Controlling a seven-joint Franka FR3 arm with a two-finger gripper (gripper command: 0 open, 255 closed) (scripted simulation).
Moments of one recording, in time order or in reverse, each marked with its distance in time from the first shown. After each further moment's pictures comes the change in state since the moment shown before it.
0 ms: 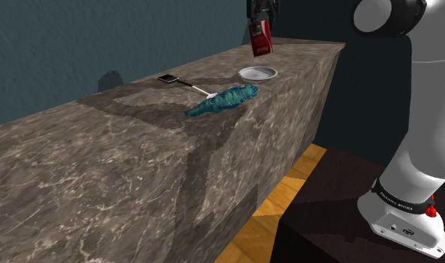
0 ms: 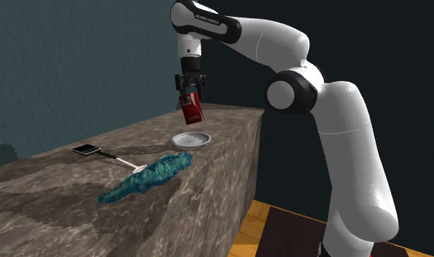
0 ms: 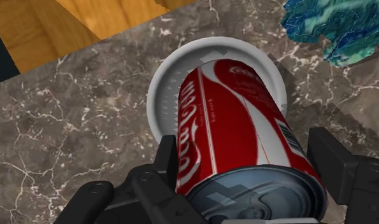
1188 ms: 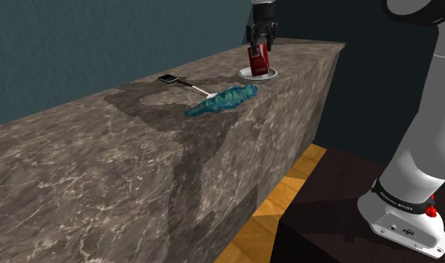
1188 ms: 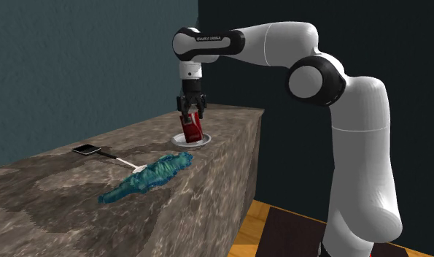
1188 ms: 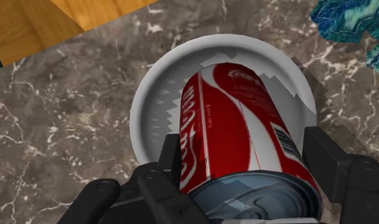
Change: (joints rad) arm 0.060 -0.165 0.004 -0.463 -0.052 0.308 0.000
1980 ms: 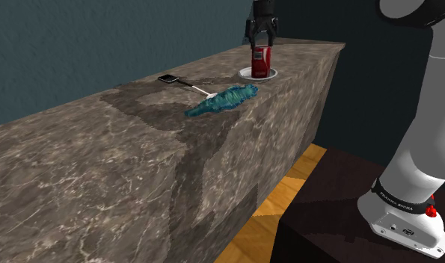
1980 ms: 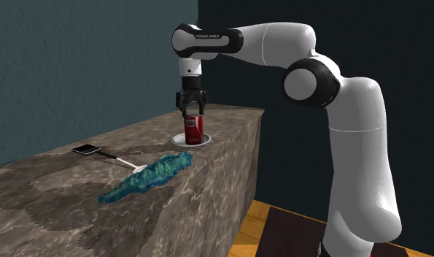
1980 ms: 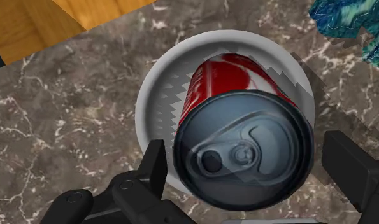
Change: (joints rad) arm -0.011 0.031 -0.004 0.071 0.008 -0.045 -0.006
